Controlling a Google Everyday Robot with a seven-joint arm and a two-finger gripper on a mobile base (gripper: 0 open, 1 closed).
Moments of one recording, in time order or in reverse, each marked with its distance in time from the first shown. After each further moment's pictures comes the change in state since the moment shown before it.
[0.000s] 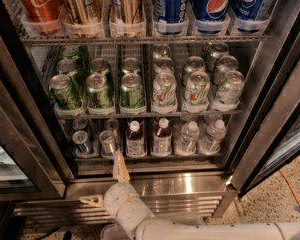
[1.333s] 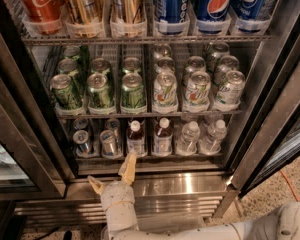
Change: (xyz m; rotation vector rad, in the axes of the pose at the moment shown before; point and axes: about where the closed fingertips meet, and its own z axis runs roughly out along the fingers) arm 0.027 -0.041 0.010 0.458 0.112 -0.011
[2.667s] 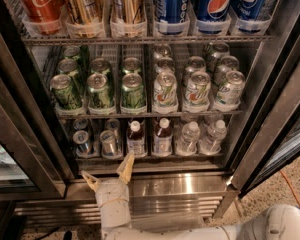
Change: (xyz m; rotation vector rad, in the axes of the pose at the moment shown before) arm -0.003 0.006 0.011 0.033 0.012 0.211
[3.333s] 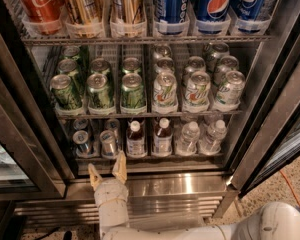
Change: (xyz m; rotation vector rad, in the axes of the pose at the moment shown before) arm 0.009 0.008 0.004 0.004 0.014 -0.006
